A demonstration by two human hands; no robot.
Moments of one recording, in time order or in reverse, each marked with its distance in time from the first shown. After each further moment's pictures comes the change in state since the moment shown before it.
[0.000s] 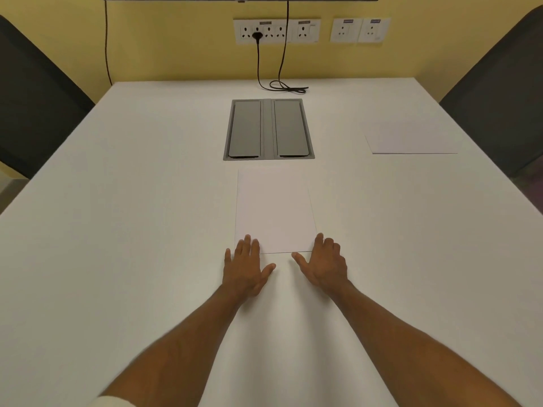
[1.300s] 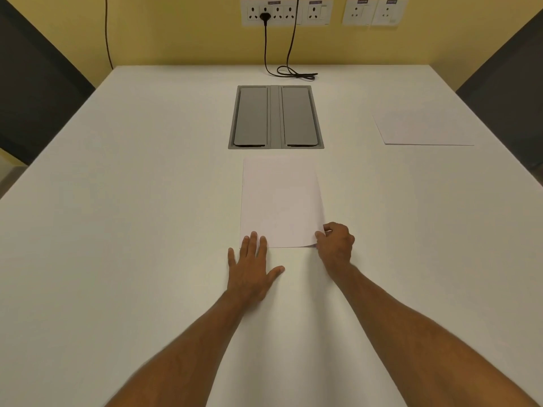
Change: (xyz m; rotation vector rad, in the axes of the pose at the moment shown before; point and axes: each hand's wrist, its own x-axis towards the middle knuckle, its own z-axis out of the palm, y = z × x) left_hand -0.001 -0.008 0.029 -0.059 0.043 0.009; right_hand 0.030 -0.015 -0.002 0.844 0.180 0.349
